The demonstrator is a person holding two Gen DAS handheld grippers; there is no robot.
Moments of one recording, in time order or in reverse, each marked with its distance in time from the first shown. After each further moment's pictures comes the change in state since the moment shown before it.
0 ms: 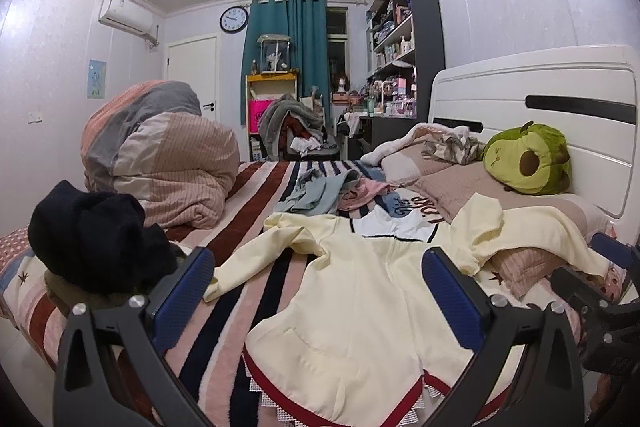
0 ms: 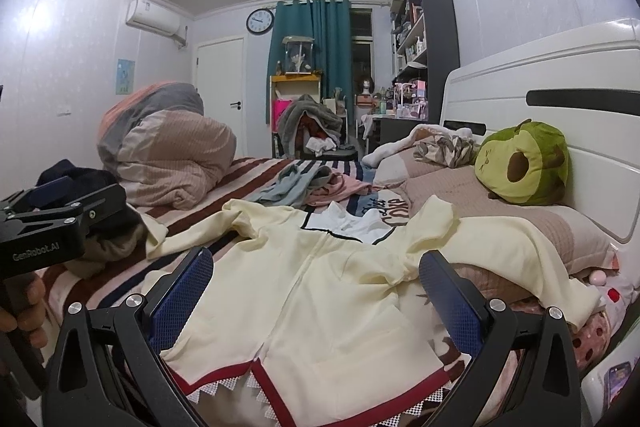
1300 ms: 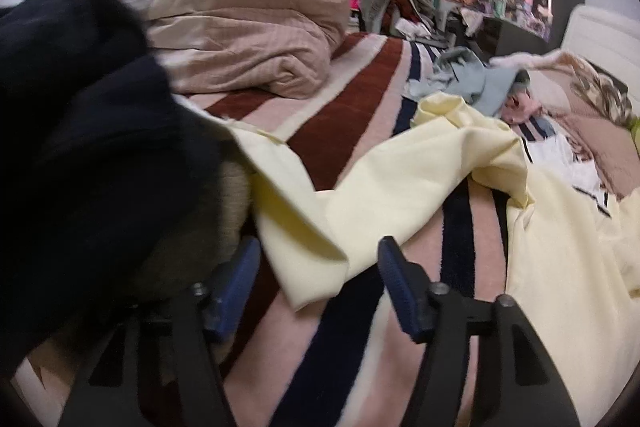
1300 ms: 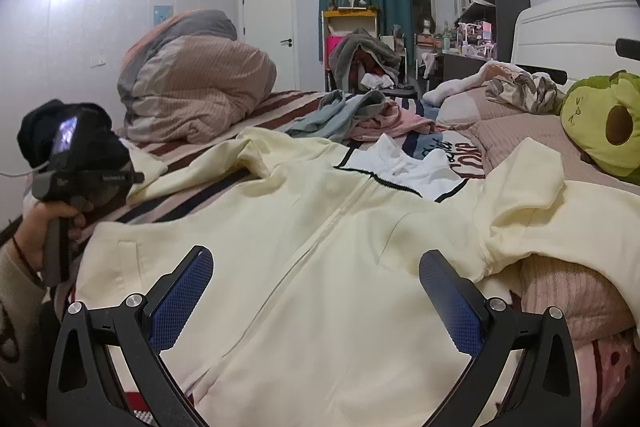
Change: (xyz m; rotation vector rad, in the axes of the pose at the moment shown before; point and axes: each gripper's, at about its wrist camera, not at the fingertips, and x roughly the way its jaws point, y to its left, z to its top) left arm 0.275 0.160 -0.075 -0.186 0.461 0.270; right arm 0.172 -0.036 -0.039 -0.041 0.214 0.241
